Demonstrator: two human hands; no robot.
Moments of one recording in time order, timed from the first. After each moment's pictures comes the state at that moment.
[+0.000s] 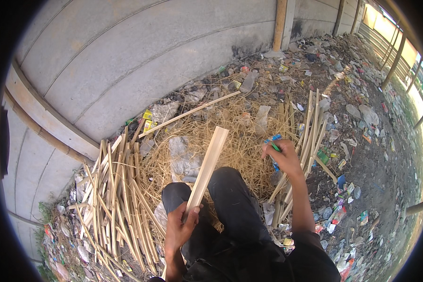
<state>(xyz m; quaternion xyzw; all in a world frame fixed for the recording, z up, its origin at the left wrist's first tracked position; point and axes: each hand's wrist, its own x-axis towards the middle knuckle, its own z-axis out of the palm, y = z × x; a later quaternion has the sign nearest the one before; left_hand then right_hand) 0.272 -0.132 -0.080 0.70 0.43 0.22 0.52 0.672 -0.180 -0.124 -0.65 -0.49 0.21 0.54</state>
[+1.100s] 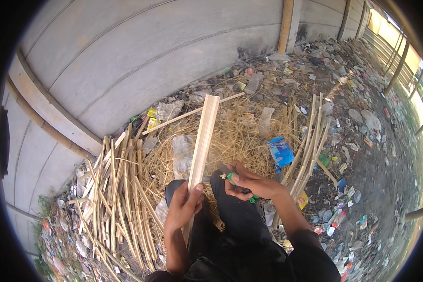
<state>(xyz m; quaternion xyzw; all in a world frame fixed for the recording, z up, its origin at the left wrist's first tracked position) 0.303 -0.099 -0.069 0.59 0.37 0.26 0.67 0.569 -0.179 -0.084 -0.37 -0.45 0.69 0.43</state>
